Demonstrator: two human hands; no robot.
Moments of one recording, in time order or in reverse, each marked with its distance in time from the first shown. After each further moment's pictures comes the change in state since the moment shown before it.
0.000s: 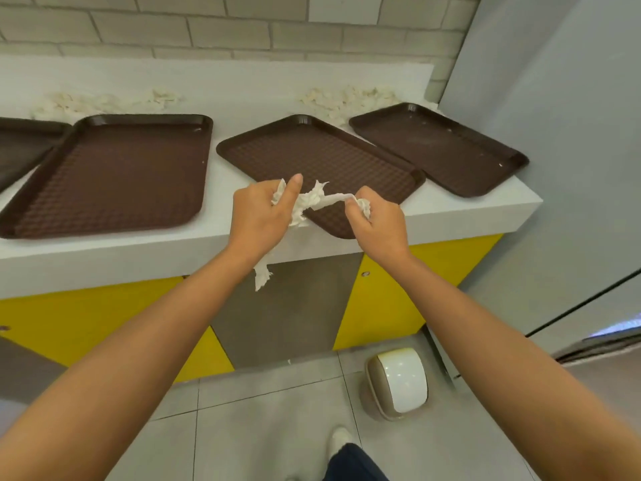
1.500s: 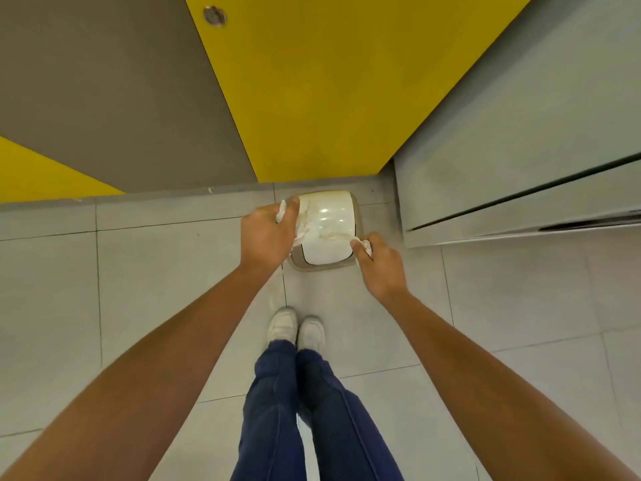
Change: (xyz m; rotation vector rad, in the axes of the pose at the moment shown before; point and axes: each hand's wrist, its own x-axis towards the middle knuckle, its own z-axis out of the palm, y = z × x) left_hand -0.272 -0.096 0.407 0.090 -0.266 -0.742; right_hand -0.239 0.456 0.007 -0.086 -0.594 0.669
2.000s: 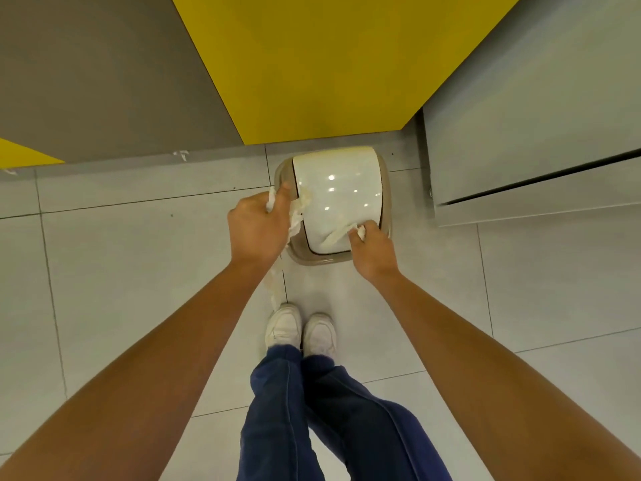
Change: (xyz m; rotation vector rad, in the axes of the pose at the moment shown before) left_hand 0.059 -0.125 0.094 0.007 -0.019 -0.120; right_hand 0.108 0.086 0.133 0.065 -0.082 0.206
